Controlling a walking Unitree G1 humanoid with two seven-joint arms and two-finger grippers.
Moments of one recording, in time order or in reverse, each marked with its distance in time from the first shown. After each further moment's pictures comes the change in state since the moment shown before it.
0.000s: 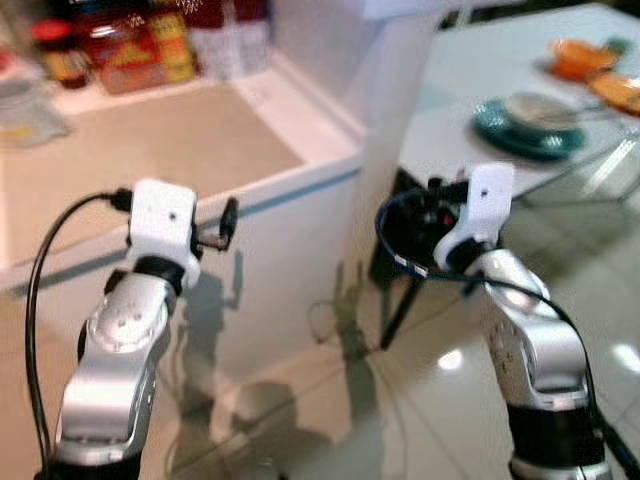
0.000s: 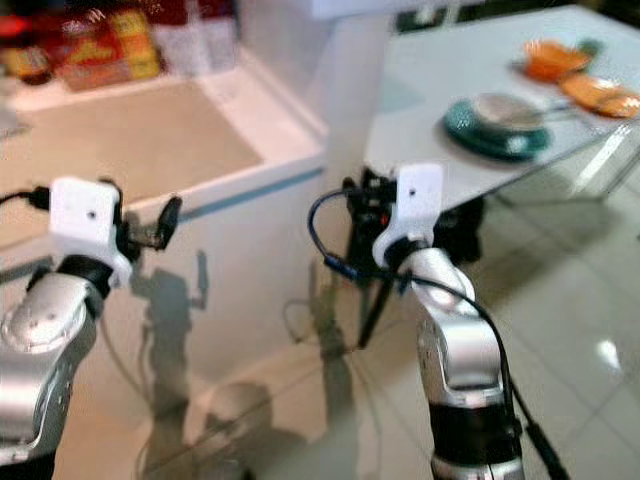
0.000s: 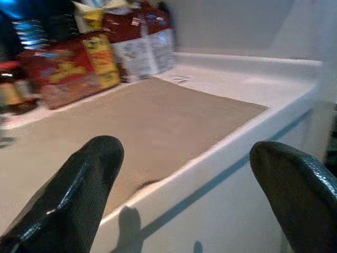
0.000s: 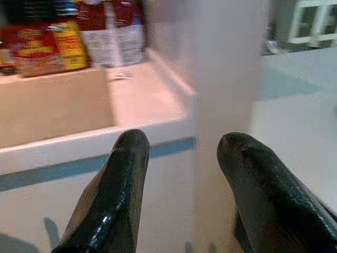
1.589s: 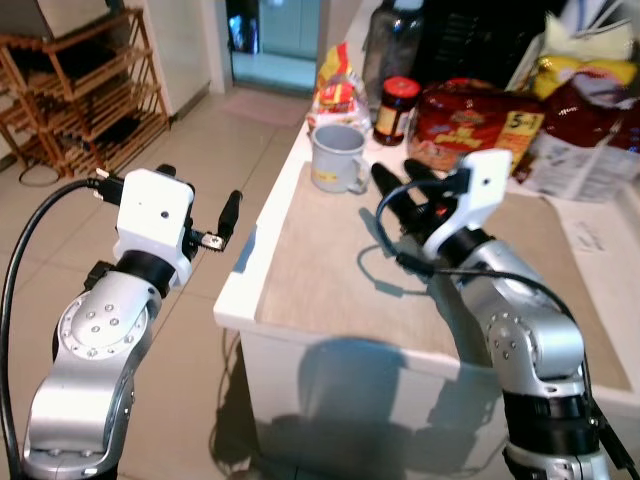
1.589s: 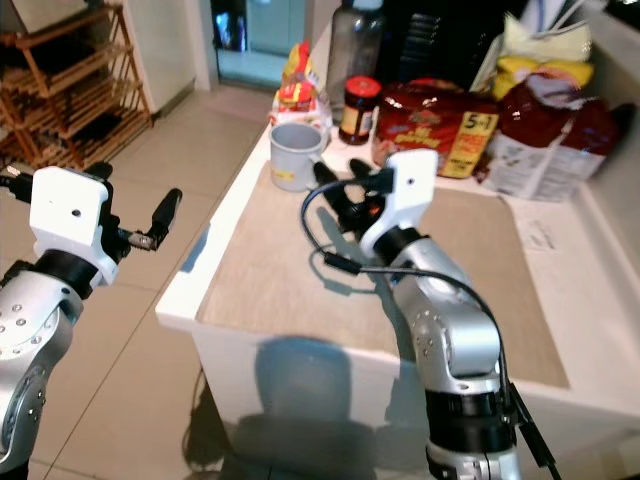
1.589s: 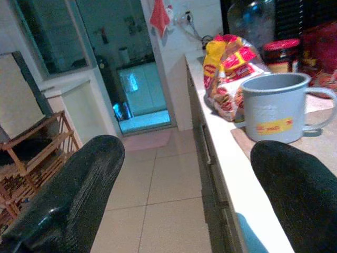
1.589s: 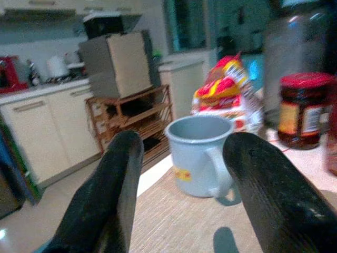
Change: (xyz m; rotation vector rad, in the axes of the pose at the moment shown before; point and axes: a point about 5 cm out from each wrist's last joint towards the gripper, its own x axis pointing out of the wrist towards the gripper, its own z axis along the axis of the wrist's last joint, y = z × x) left arm -0.013 0.004 0.019 0.062 -0.060 -0.096; right arm 0.007 0.008 0.015 0.135 -0.112 0.189
